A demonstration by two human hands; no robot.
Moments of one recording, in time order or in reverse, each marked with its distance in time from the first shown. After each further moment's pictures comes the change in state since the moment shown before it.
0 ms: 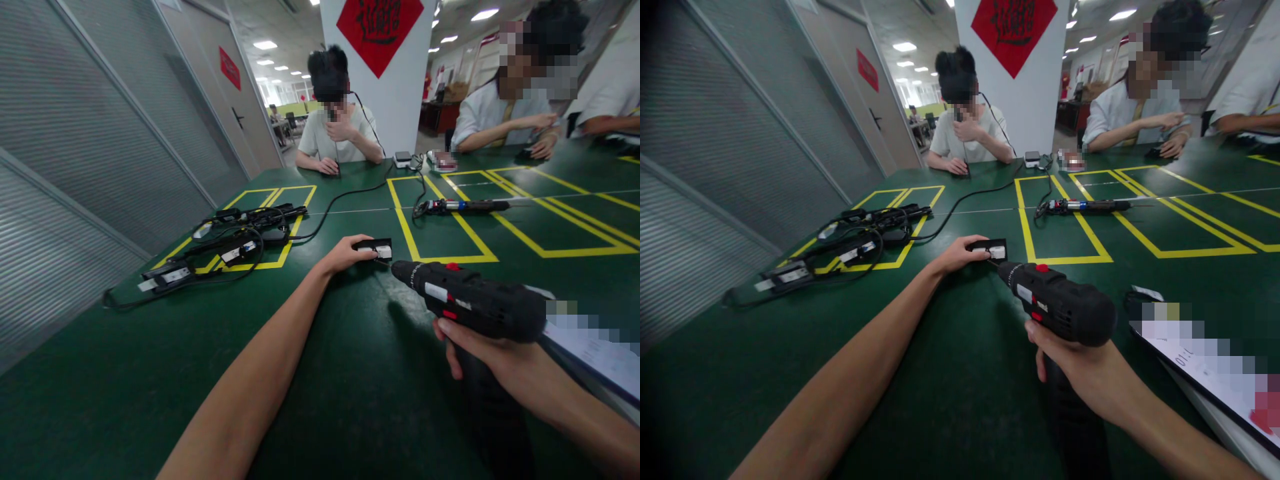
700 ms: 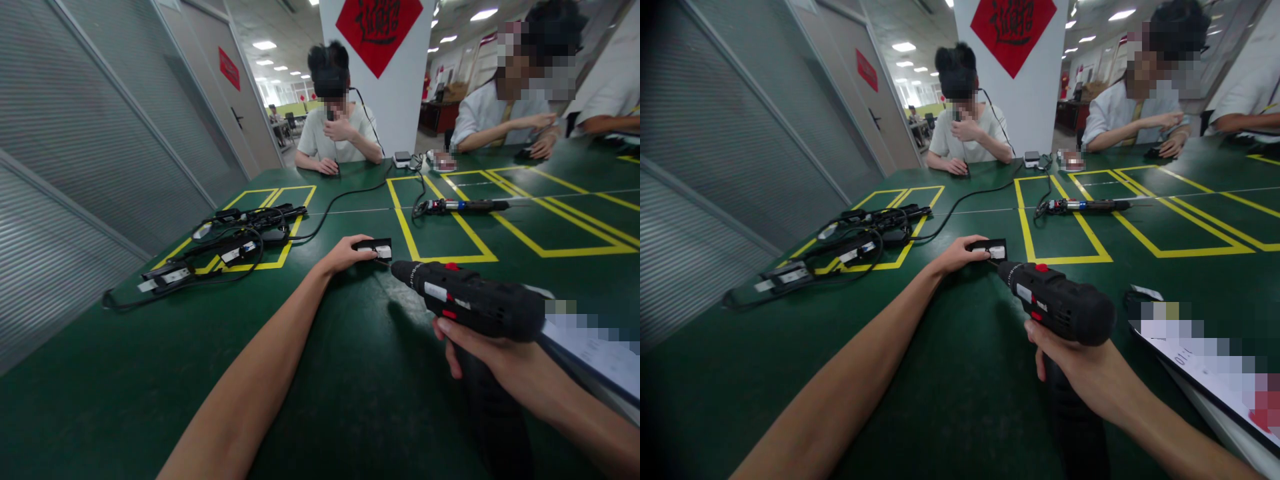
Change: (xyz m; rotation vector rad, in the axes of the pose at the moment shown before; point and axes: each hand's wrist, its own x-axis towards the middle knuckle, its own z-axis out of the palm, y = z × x) left_hand -0.001 0.004 -0.001 0.015 -0.005 -0.028; right_hand 0.000 -0.001 0.001 -0.033 0.018 -0.026
